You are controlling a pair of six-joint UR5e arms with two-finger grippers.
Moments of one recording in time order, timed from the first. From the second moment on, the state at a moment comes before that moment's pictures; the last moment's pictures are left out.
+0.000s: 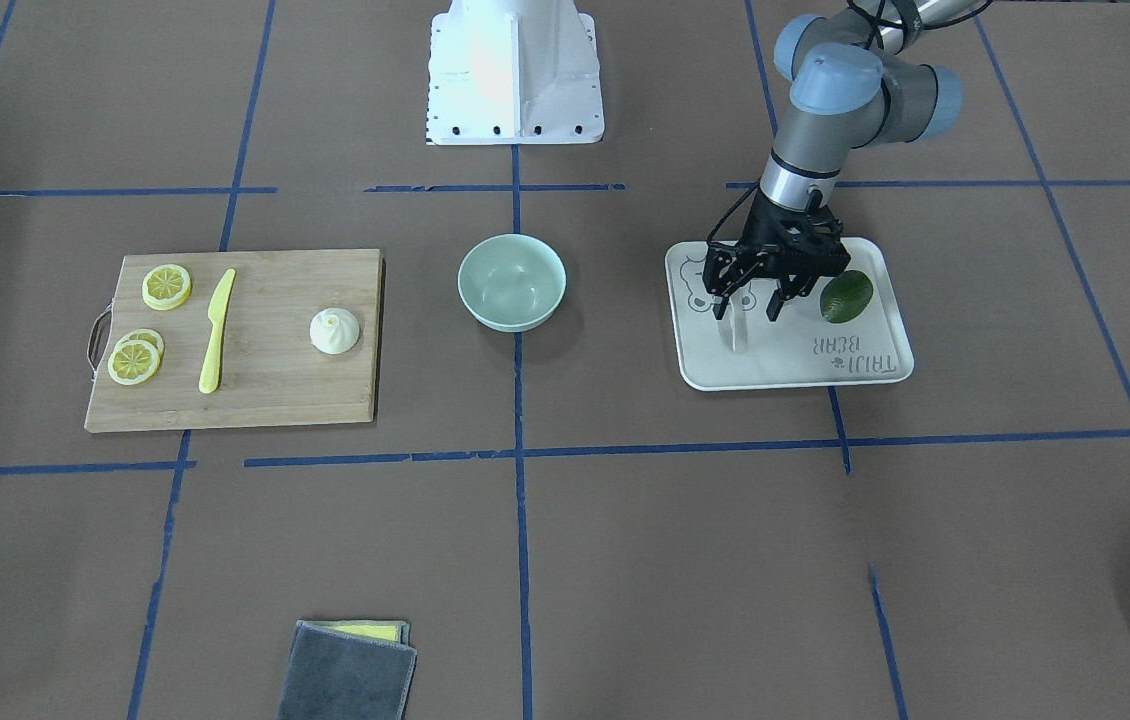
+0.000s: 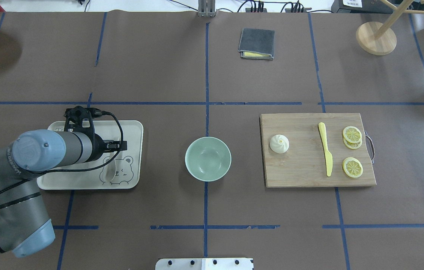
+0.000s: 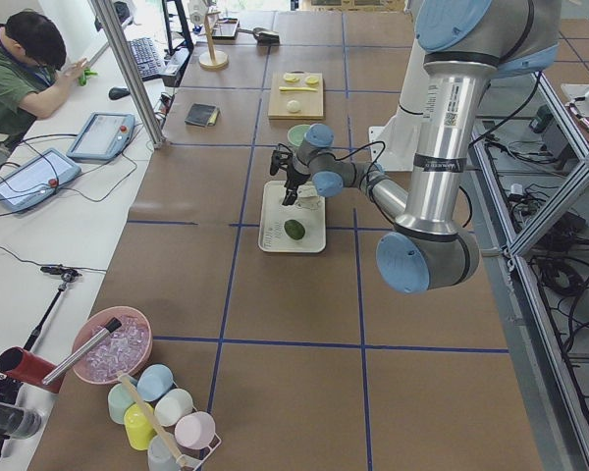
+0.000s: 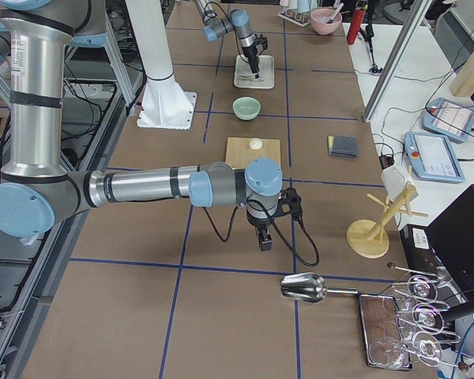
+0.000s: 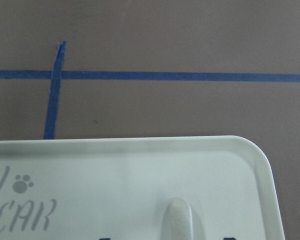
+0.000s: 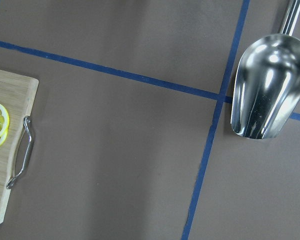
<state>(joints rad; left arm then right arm) -0.50 -1.78 -1.80 -2.08 -1.61 -1.26 1.53 -1.68 1.81 -1.59 2.41 -0.13</state>
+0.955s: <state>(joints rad) -0.48 -1.79 -1.78 -2.08 -1.60 -1.26 1.53 -1.68 1.81 -1.59 2.41 -0.13</state>
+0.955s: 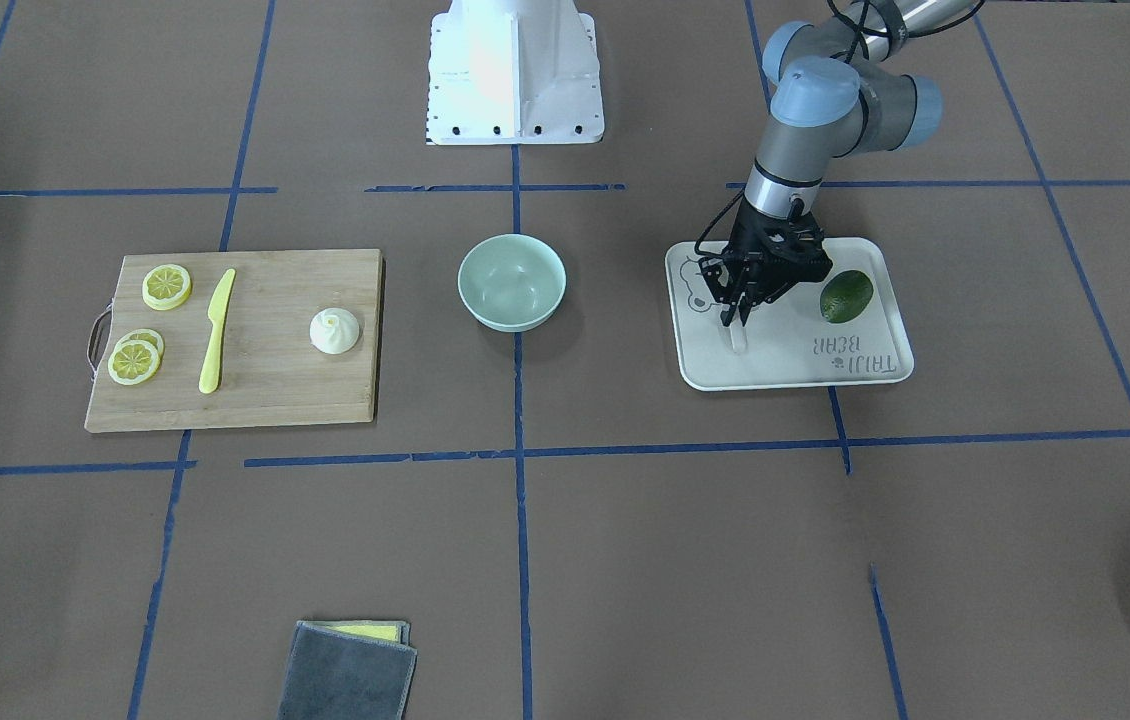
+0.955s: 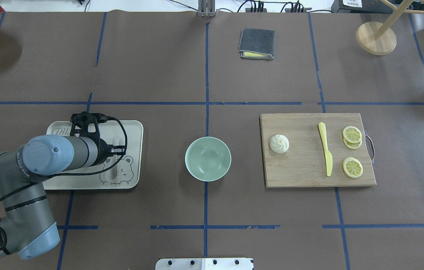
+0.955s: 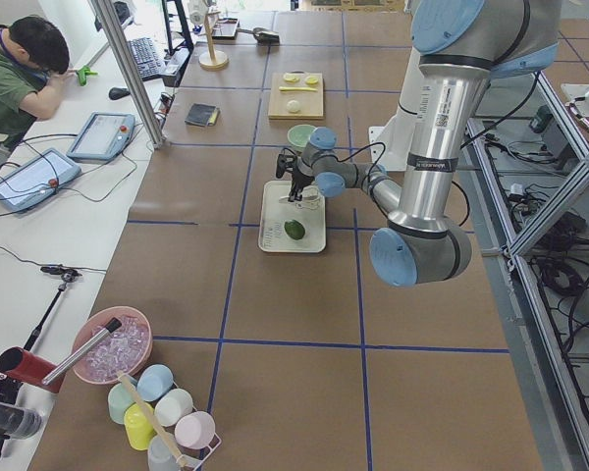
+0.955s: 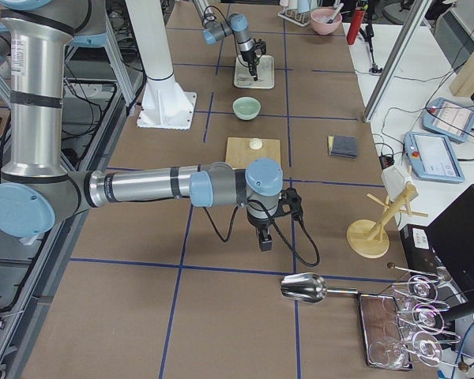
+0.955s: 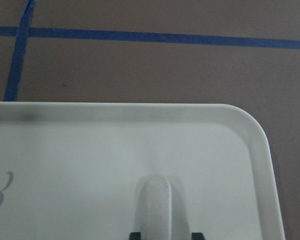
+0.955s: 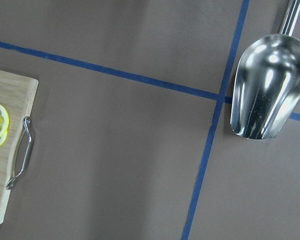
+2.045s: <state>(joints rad) -0.44 -2.19 -1.74 -1.77 -1.58 -1.78 1.53 -1.67 1.81 -1.59 2.41 -0.13</state>
